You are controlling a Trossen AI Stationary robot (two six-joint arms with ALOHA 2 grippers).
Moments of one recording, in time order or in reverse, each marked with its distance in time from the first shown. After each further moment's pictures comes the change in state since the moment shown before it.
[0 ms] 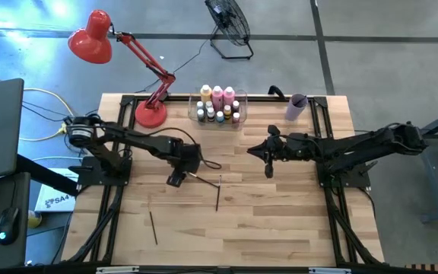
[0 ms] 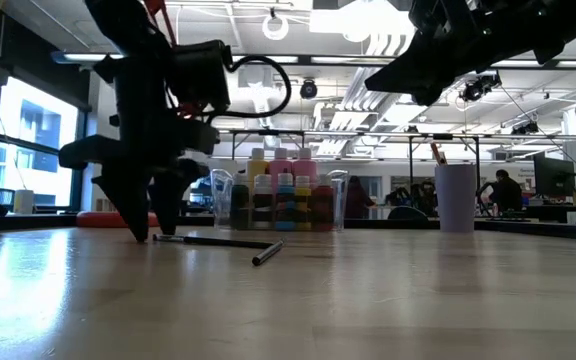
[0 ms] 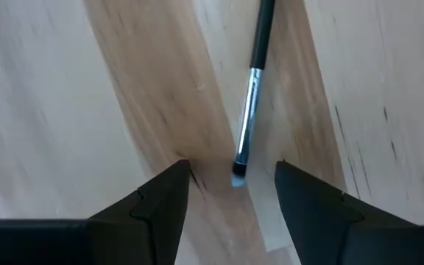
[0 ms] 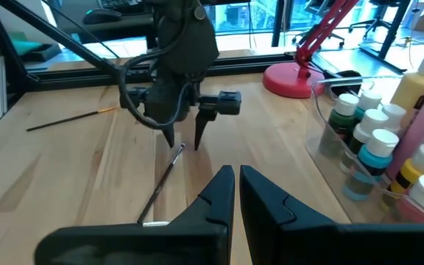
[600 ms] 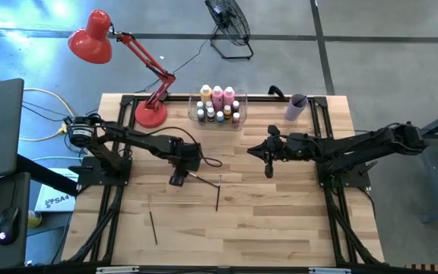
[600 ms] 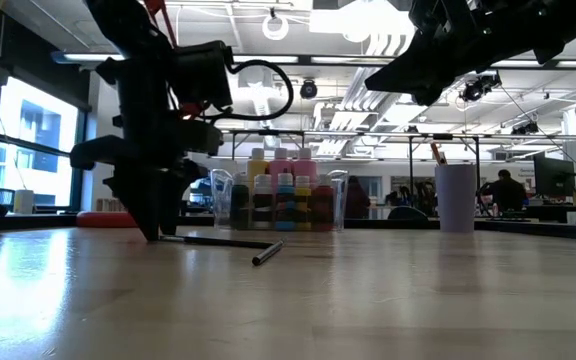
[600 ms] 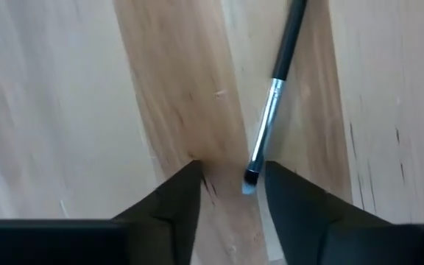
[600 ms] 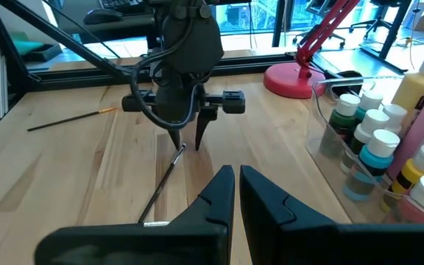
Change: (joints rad) left arm 0.003 0.022 0.000 0.029 -0.005 -0.089; right arm 0.000 0.000 0.000 0.000 -0.001 0.000
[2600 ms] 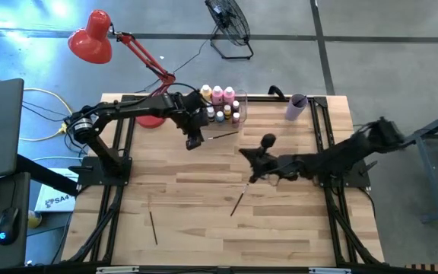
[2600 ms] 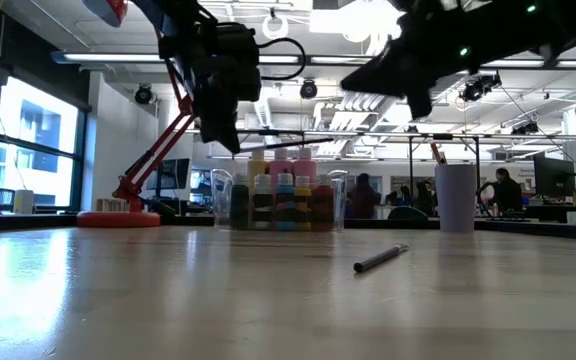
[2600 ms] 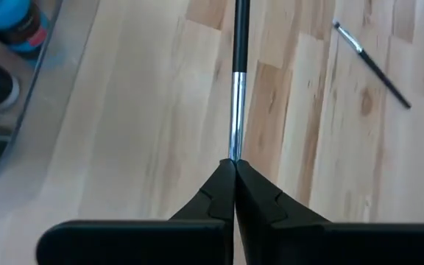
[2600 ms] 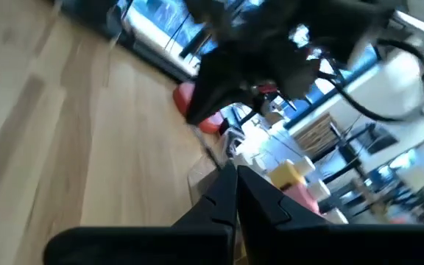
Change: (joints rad) left arm 0.380 -0.020 0.412 -0.264 0.324 -0.145; right arm 0.231 0.301 0.038 0.390 0.570 -0.699
